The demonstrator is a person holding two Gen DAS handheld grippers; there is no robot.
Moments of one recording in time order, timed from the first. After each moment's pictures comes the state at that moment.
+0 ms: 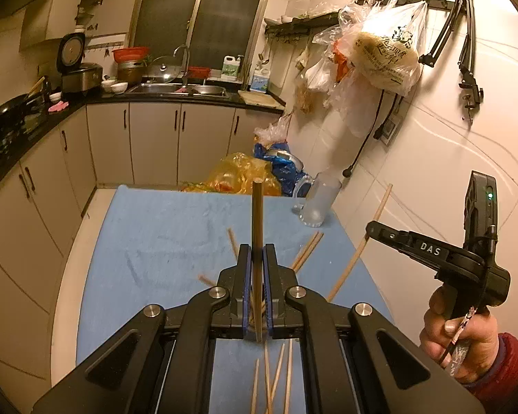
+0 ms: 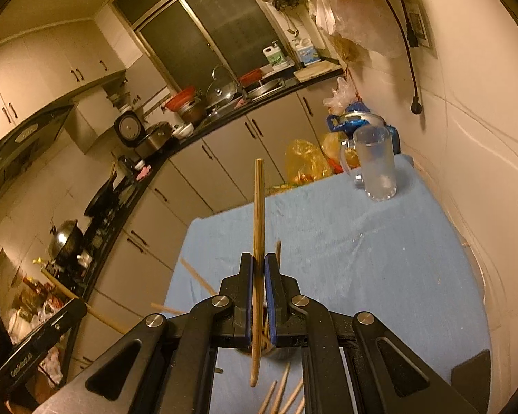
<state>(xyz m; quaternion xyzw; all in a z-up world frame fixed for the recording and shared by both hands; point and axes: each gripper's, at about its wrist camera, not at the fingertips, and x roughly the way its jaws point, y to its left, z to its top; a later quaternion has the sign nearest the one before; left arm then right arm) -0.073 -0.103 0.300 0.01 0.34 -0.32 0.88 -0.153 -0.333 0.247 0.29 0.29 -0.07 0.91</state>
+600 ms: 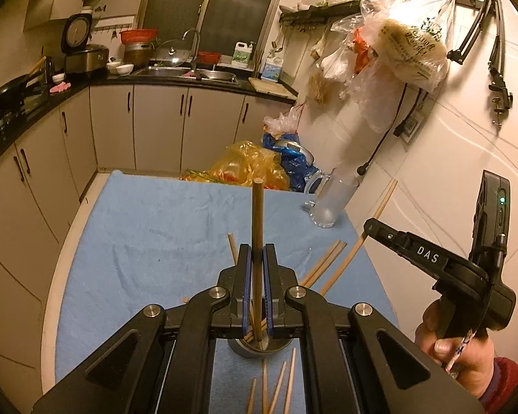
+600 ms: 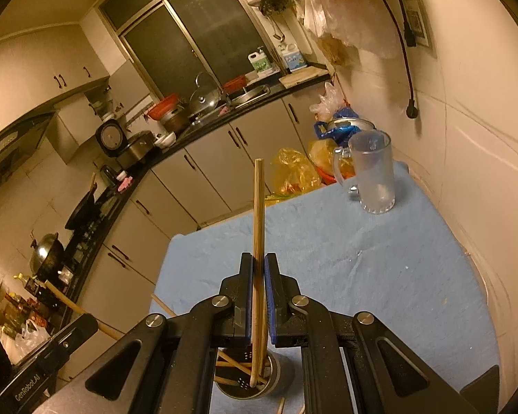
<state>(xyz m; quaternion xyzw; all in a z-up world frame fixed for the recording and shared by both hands) -0.030 -0.136 0.258 -0.01 0.37 -0.30 0.88 -0.105 -0.340 0.223 0.29 0.29 -0.11 0.91</state>
